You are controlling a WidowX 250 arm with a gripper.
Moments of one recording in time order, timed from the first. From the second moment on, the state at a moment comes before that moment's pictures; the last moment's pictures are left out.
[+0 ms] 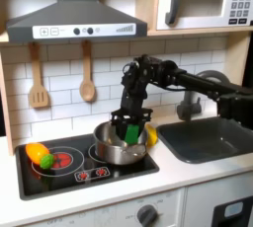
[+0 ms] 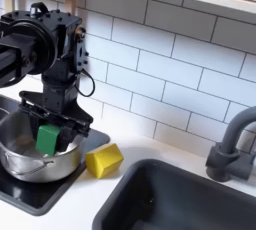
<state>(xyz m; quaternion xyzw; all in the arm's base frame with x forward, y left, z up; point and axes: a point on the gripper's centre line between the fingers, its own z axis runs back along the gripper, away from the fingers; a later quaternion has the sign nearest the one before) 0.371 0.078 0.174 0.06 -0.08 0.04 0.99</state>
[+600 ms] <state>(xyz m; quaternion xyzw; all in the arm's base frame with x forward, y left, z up) 0.375 0.088 0.179 0.06 -0.09 0.05 0.99</state>
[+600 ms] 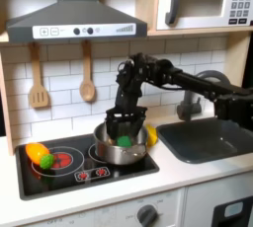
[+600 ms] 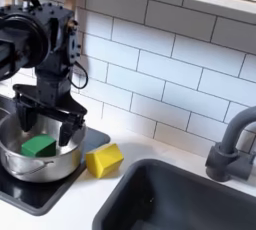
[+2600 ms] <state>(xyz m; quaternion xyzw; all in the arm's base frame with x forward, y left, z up) 0.325 0.010 0.214 0.01 -0.12 -0.06 0.99</state>
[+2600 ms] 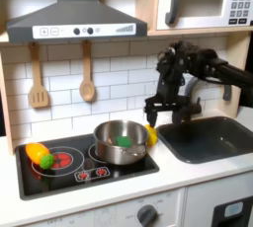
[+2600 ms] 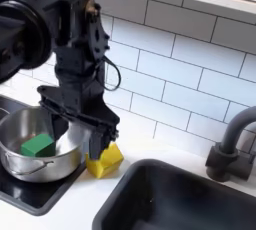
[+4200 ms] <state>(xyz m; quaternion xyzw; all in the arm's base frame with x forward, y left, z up) 0.254 0.010 0.192 0.01 -0.07 0.00 1.00</state>
